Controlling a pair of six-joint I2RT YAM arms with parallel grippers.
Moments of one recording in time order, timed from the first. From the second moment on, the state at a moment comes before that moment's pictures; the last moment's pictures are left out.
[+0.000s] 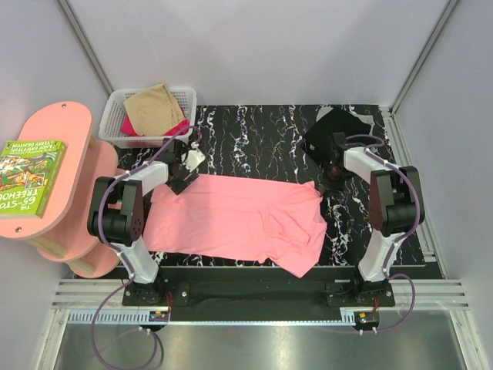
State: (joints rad) left arm -0.13 1.76 1.05 -0.34 -0.14 0.71; right arm 0.15 1.88 1.24 -0.72 0.00 0.51
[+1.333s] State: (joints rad) left arm -0.11 1.74 1.04 -0.37 -0.12 0.72; right arm 0.39 1.98 1.48 -0.75 0.23 0.33
